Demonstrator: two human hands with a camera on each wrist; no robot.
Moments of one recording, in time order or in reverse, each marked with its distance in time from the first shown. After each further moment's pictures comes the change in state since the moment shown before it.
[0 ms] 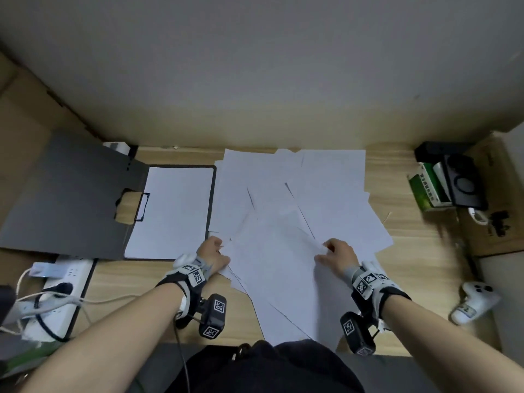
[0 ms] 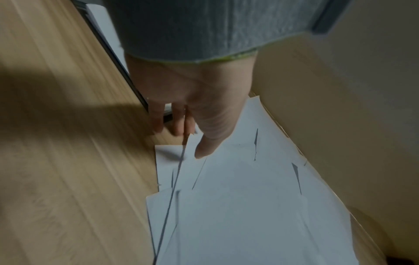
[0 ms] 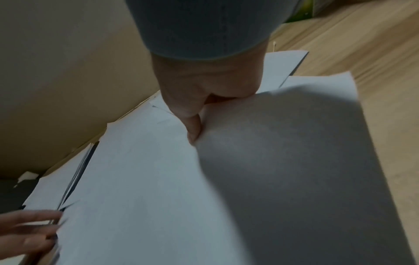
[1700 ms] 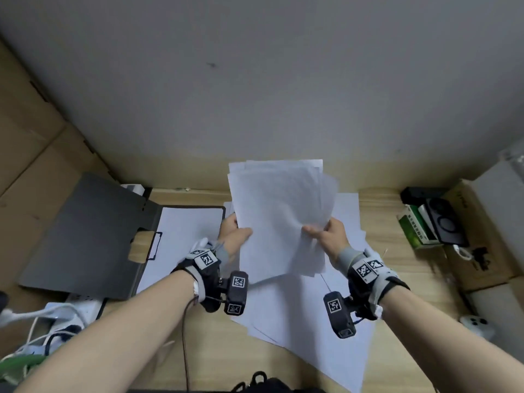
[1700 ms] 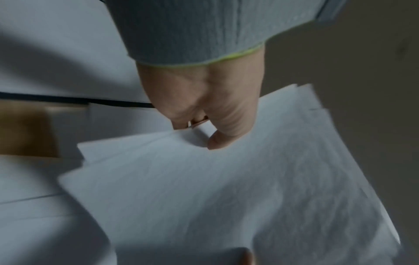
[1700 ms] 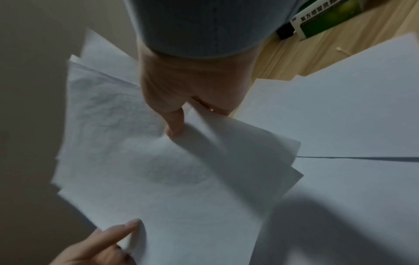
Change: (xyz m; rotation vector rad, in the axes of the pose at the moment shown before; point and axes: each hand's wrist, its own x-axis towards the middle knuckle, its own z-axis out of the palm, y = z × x) left_hand -0.027 0.119 -0.096 -0.685 -0.048 0.335; right_hand -0.020 -0.161 -0.054 0.784 0.122 -0.258
